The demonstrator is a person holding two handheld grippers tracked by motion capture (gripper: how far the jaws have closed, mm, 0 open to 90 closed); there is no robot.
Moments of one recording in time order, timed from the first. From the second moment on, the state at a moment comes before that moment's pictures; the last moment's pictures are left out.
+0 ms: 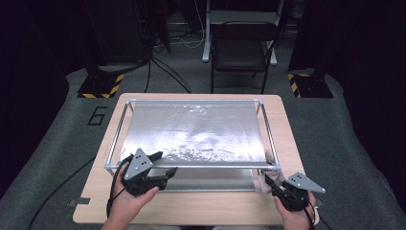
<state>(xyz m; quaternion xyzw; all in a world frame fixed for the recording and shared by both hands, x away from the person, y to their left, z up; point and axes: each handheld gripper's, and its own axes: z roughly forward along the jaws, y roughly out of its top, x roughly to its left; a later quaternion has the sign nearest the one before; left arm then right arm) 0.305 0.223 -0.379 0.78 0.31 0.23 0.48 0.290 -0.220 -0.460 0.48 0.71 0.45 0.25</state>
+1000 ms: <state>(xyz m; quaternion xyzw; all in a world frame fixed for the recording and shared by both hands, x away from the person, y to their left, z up) 0.310 0.237 -0.384 0.77 0.32 0.23 0.50 0.287 -0.248 -0.496 0.52 0.70 0.43 0.24</state>
